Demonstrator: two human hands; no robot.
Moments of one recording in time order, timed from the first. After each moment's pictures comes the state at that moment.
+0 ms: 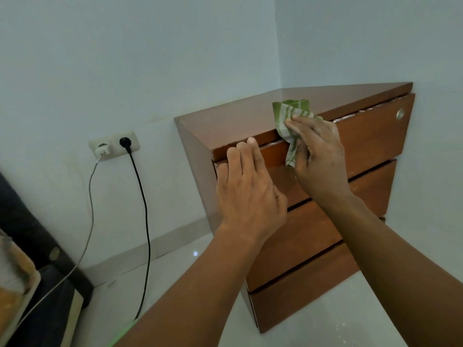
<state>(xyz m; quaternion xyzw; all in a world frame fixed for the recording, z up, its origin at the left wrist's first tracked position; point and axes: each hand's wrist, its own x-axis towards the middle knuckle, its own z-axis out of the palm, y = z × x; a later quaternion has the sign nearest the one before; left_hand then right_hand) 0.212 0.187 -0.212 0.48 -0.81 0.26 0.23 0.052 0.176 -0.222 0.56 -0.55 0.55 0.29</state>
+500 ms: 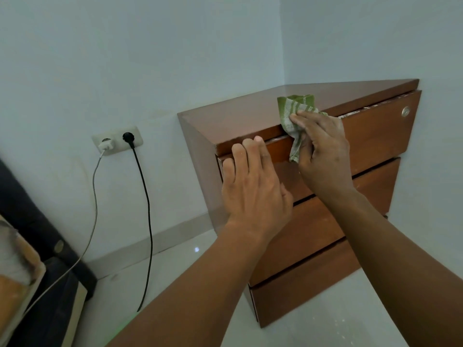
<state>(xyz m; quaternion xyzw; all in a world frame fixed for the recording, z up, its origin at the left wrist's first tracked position) 0.207 0.189 -0.214 0.49 -0.79 0.27 0.25 0.052 0.179 -0.220 0.55 -0.55 0.55 0.29</state>
